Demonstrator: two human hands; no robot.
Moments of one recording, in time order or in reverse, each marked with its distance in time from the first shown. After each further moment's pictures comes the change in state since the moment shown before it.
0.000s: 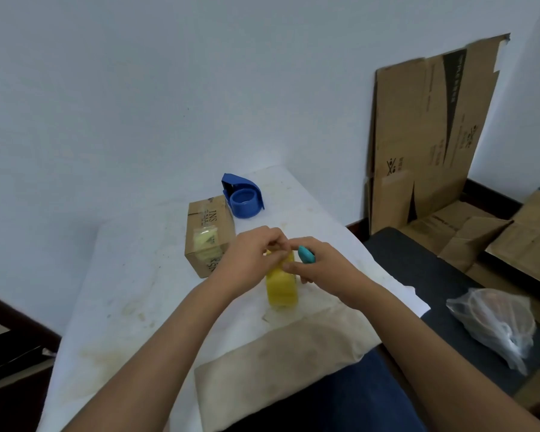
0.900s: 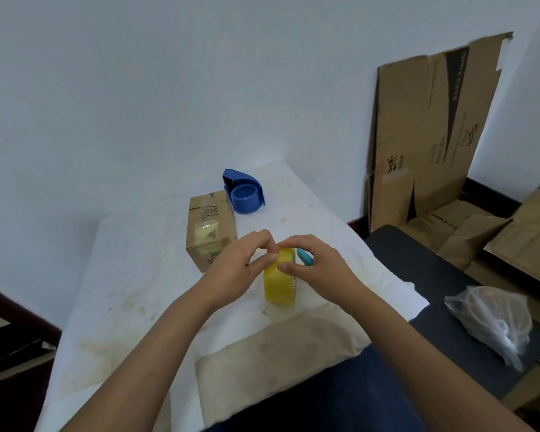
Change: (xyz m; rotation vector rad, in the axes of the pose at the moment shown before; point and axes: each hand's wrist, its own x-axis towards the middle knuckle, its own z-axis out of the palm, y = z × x) left_hand -0.030 -0.012 -0.005 -0.092 -0.025 -0.003; right_hand -0.004 0.011 0.014 -0.145 0.119 -0.123
